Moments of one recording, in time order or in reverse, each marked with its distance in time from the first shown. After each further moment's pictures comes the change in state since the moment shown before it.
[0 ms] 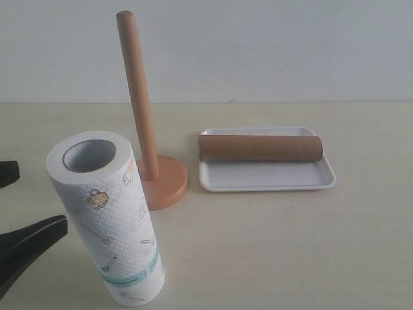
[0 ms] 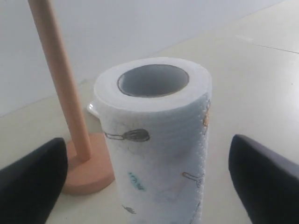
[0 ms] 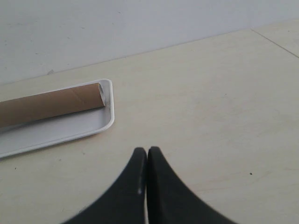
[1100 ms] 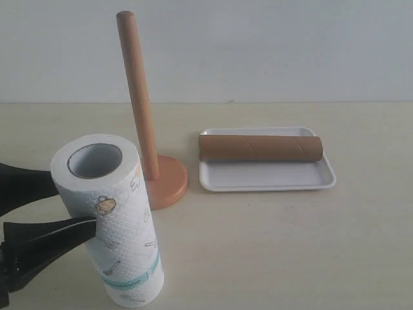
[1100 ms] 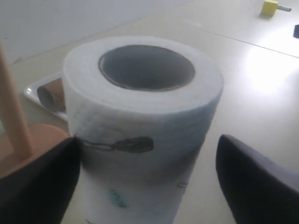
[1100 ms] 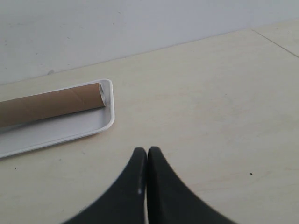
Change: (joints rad) left arm 0.000 0.329 -0.078 -0.005 0.197 0.114; right arm 0.000 0.000 0.000 0.002 0.000 0.000
